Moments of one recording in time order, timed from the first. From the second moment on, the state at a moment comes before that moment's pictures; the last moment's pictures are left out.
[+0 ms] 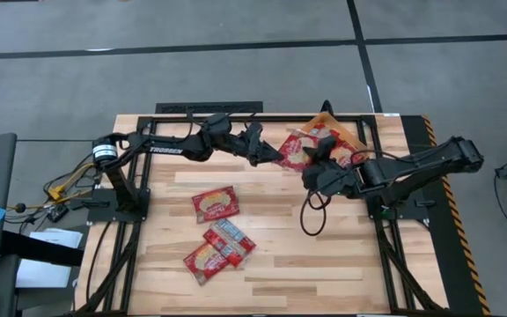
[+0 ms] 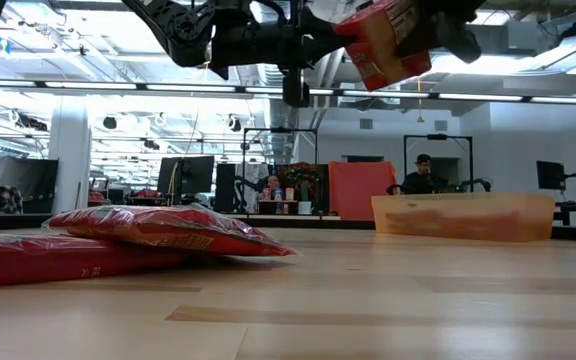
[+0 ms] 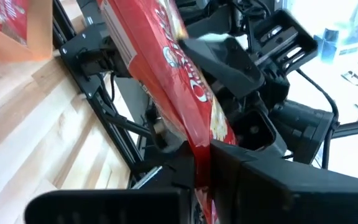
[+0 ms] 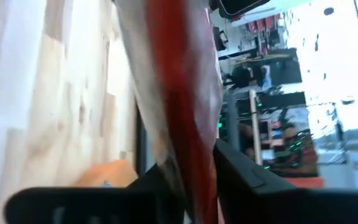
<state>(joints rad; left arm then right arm) 0.32 1.75 1.12 0.78 0.57 -1.39 0.23 1.19 1.00 -0.50 1.05 -0.59</state>
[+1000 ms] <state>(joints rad) 0.35 1.75 1.12 0.78 0.56 -1.06 0.27 0.97 0.88 -0.40 0.73 1.21</state>
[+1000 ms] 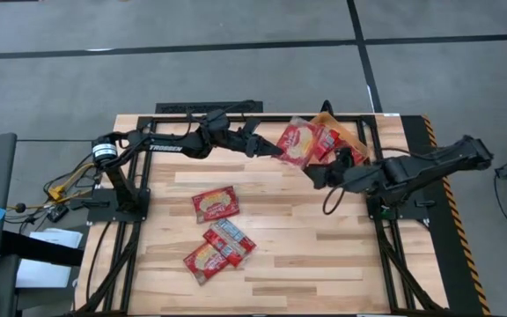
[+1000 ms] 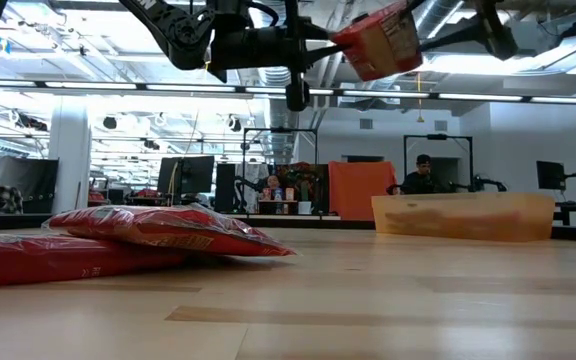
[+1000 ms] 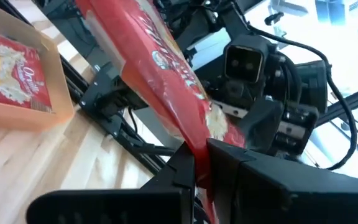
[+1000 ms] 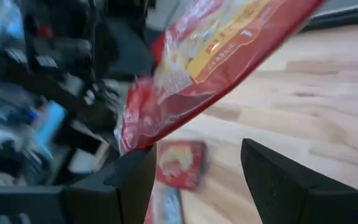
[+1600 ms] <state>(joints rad) 0.31 1.75 1.12 0.78 0.52 -1.03 0.22 0.76 0.72 -0.29 0.83 1.24</state>
